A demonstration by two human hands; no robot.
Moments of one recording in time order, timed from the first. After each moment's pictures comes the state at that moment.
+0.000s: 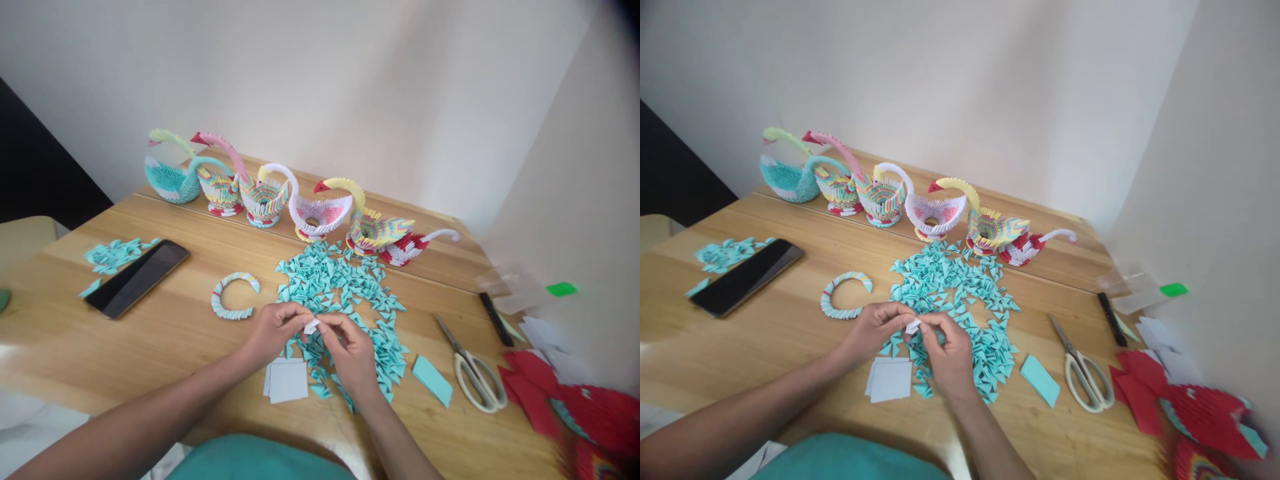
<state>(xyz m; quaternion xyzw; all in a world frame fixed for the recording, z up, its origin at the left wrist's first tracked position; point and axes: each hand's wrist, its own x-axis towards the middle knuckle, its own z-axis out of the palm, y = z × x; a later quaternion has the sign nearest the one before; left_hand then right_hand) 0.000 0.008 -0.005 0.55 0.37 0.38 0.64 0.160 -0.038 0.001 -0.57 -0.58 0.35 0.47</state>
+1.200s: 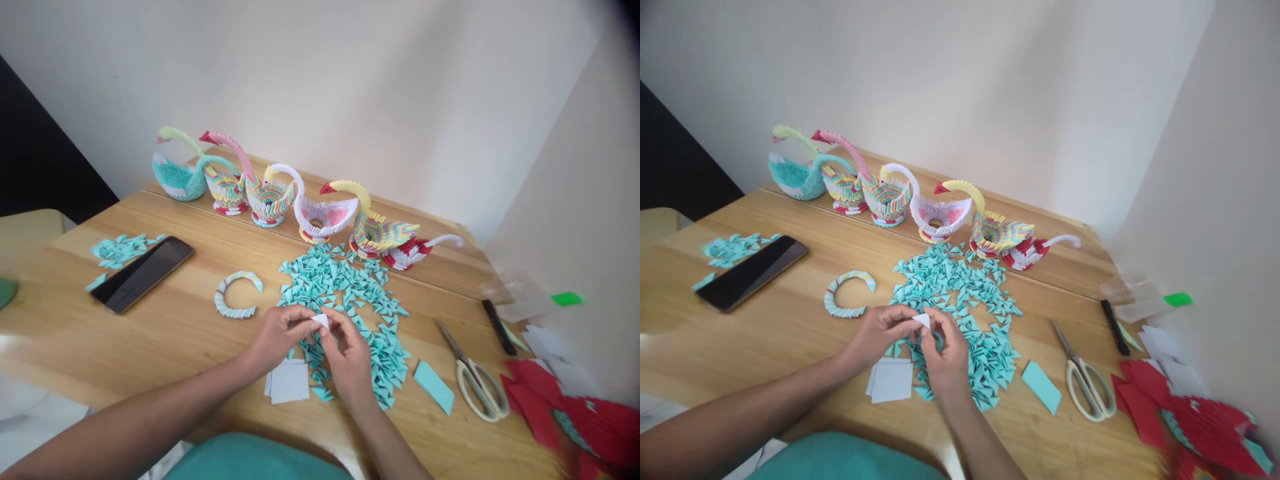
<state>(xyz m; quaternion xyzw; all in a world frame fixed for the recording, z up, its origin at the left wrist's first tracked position) 0.007 0.000 -0.004 0.52 0.37 0.41 0.65 0.151 -0.040 -0.010 -0.57 -0.56 0.34 0.49</state>
